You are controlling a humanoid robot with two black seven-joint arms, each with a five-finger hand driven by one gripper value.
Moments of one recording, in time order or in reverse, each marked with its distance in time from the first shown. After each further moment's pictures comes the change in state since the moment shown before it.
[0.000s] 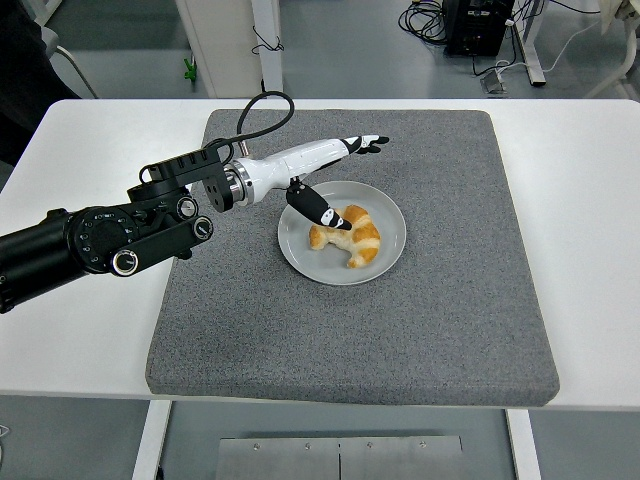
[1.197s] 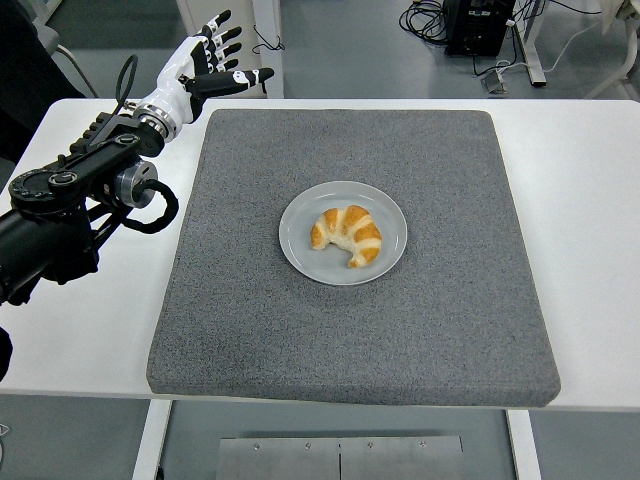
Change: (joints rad) left arm 0.045 -0.048 -0.300 0.336 -0.815 0.011 0.003; right arm 0.000 0.000 0.000 0.000 0.000 0.000 0.000
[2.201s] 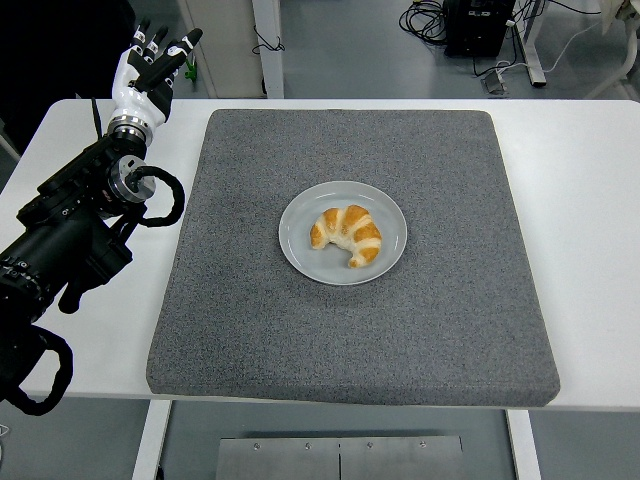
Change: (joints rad) left arm 0.053 -0.118 -0.320 0.243 -0.220 -0.071 -0.070; right arm 0.002 0.000 0.000 0.005 0.000 0.004 0.000
